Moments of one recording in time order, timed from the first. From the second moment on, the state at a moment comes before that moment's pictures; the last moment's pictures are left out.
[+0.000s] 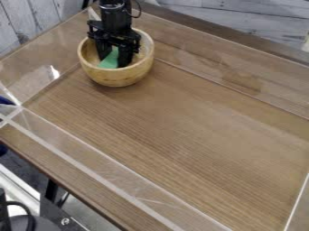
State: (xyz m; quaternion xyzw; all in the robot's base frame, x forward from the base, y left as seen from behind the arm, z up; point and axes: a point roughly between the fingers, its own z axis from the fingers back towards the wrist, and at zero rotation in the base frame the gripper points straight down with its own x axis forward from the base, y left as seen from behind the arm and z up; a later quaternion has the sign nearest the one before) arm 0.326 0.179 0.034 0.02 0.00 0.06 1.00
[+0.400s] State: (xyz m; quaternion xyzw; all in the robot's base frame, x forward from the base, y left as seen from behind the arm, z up) arm 0.331 0.182 0.029 0.03 0.00 0.06 1.00
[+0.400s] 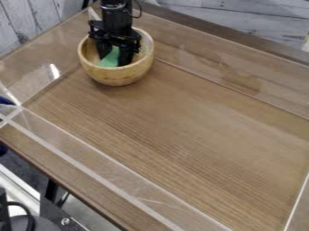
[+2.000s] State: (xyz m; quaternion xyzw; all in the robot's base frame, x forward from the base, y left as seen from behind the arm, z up) arm 0.331 0.184 0.019 0.03 0.02 0.06 1.00
